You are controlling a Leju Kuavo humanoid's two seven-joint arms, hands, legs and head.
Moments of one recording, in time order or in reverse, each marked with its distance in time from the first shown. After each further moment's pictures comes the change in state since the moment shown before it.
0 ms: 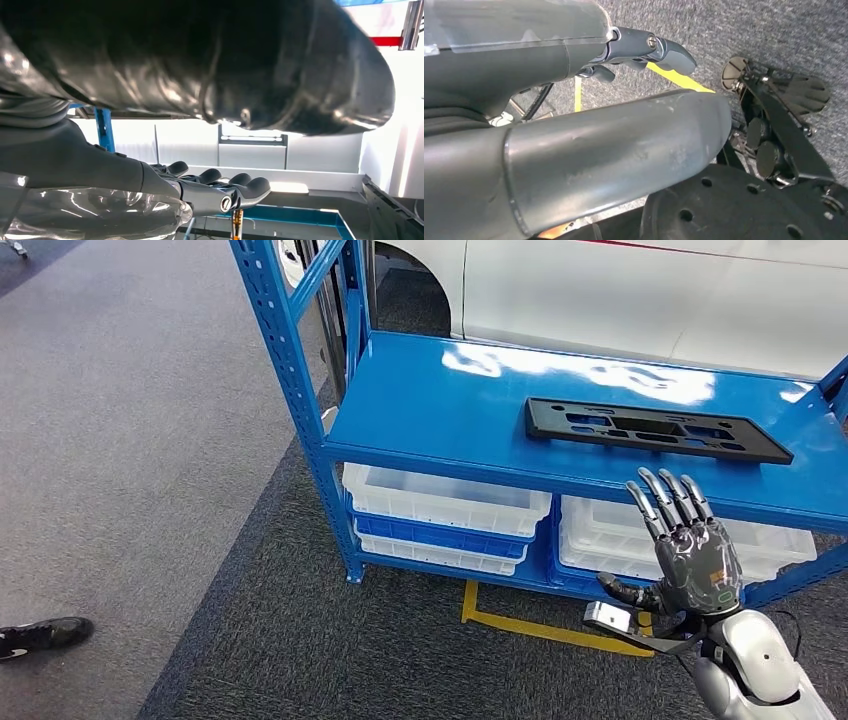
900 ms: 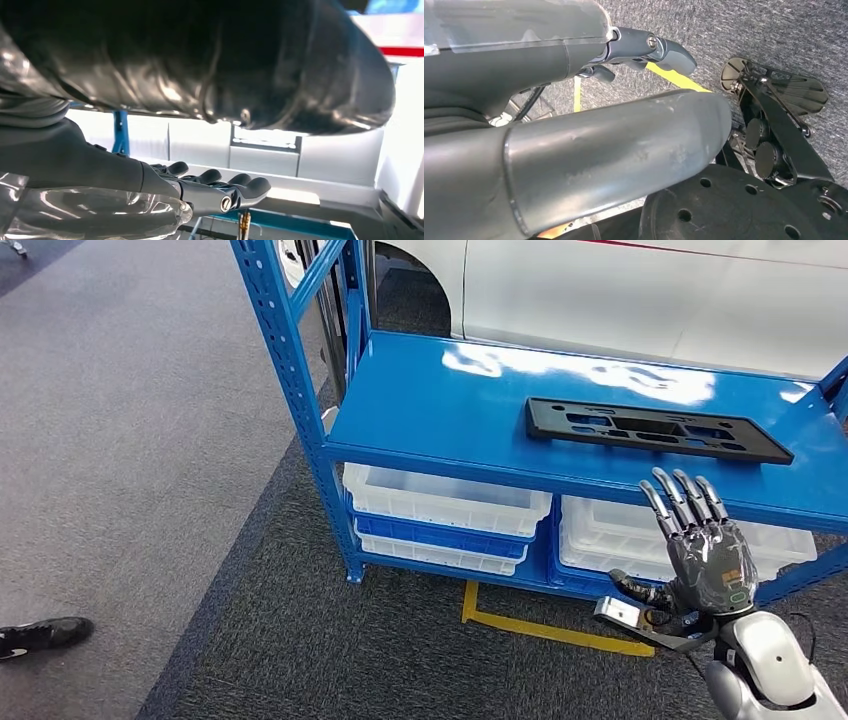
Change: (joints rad) left arm 0.000 0.000 0.001 0.000 -0.008 0.004 -0.003; right arm 0.016 -0.032 -0.029 -0.005 0.051 0.040 0.069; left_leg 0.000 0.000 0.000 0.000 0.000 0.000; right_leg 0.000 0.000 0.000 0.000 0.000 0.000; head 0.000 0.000
